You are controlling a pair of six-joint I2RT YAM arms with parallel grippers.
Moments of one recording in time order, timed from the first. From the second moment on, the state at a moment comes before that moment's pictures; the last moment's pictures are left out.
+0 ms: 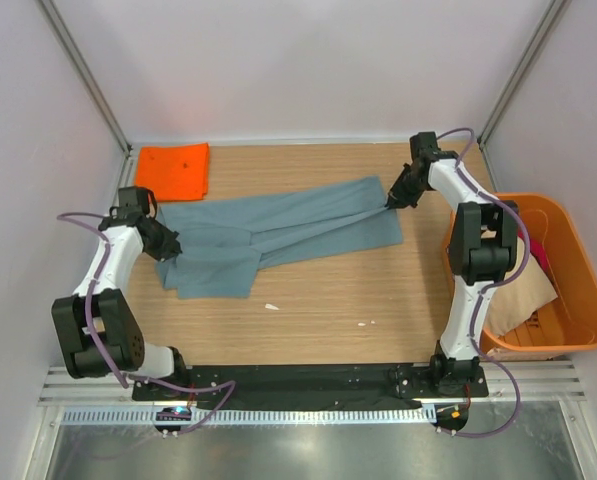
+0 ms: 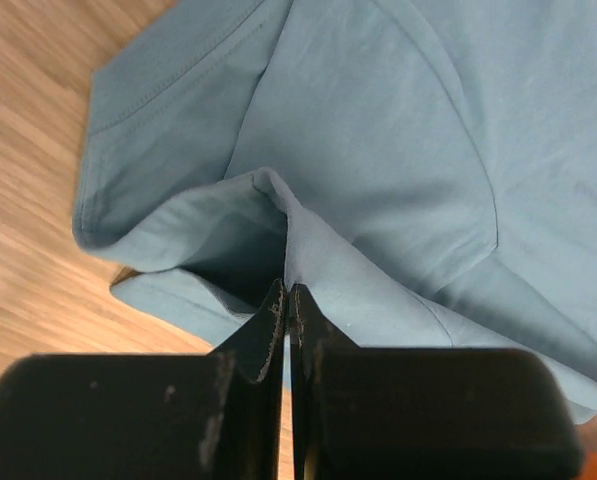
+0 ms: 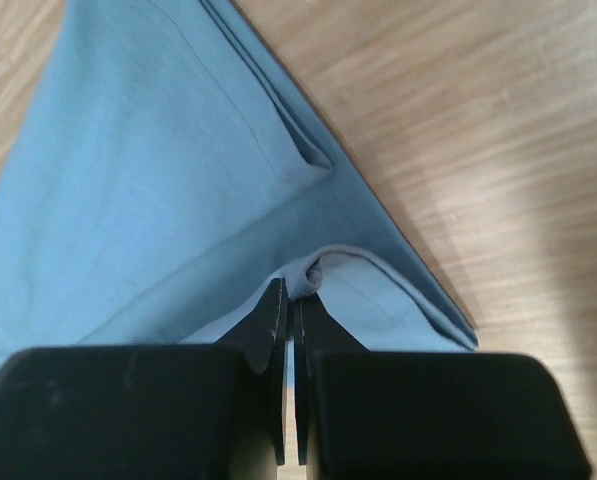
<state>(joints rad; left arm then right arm) 0.17 1.40 1.00 -0.72 0.03 -0.79 0.05 2.03 1.62 -0.73 -0.12 0.66</state>
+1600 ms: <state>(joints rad) 0.14 1.33 0.95 -0.70 0.00 -0.70 0.60 2.06 1.54 -0.25 -0.49 0.73</state>
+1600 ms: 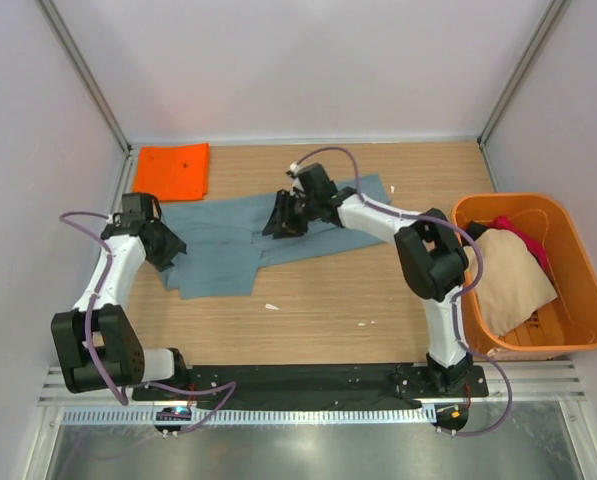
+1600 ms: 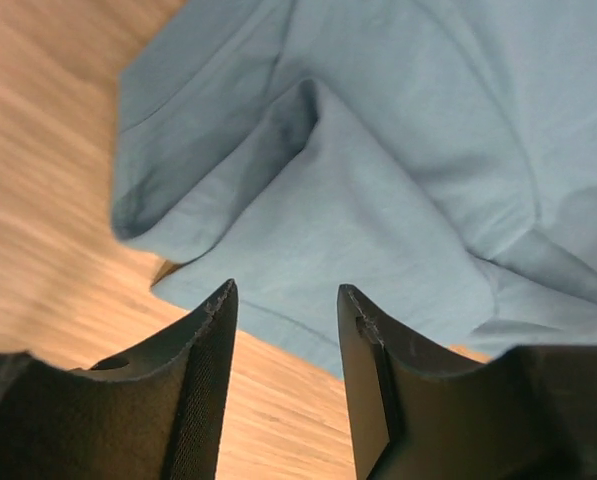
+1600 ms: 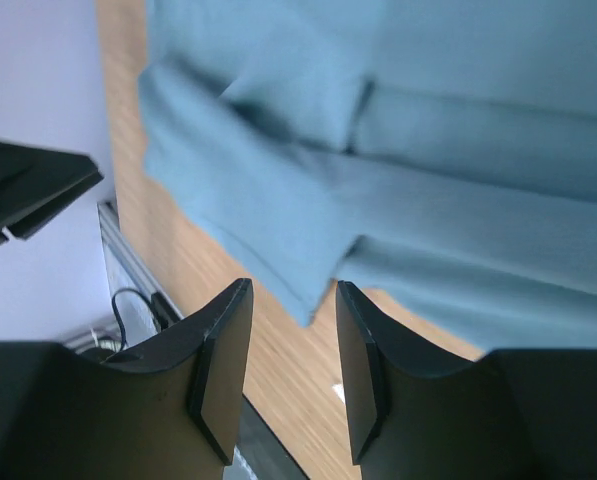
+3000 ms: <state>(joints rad) 0.14 1.39 0.71 -0.72 -0.12 -0.84 0.90 2.17 1.51 -0.29 -0.41 0.72</state>
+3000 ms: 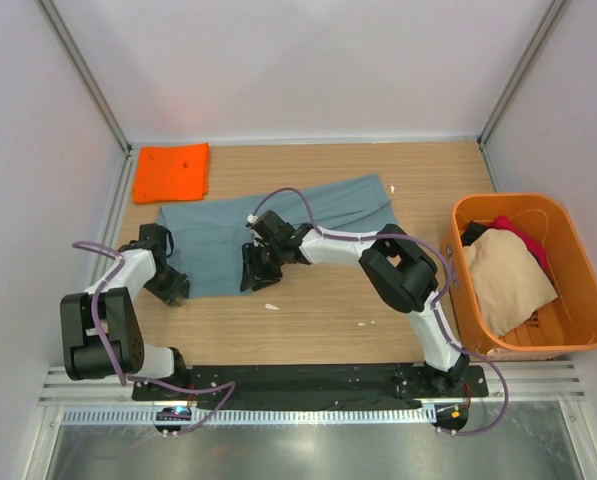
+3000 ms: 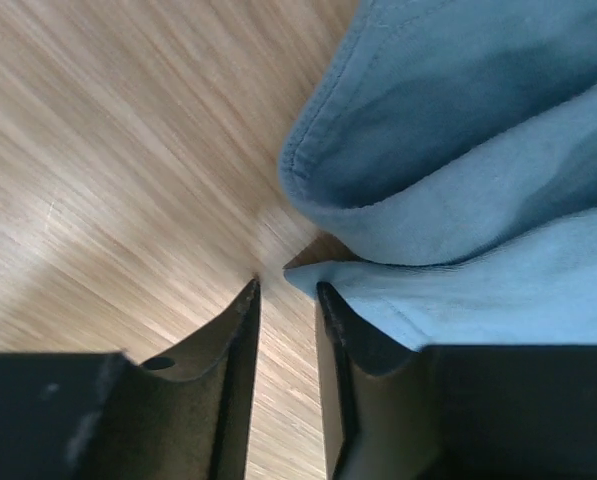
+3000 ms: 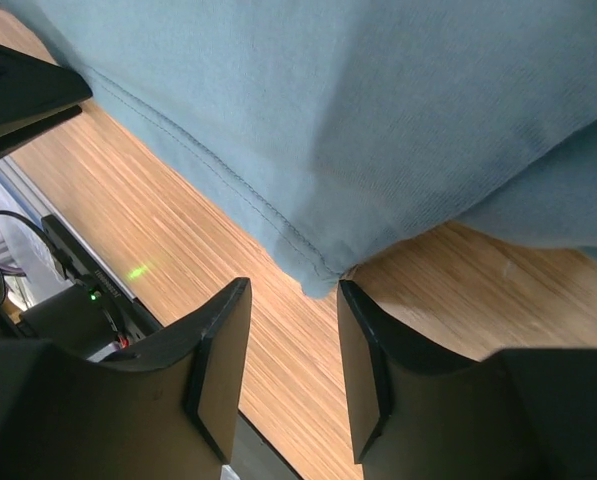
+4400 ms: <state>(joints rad) 0.11 1.52 1.14 -0.67 -0.10 -0.76 0.72 2.33 2.02 -0.41 -0.34 0.67</state>
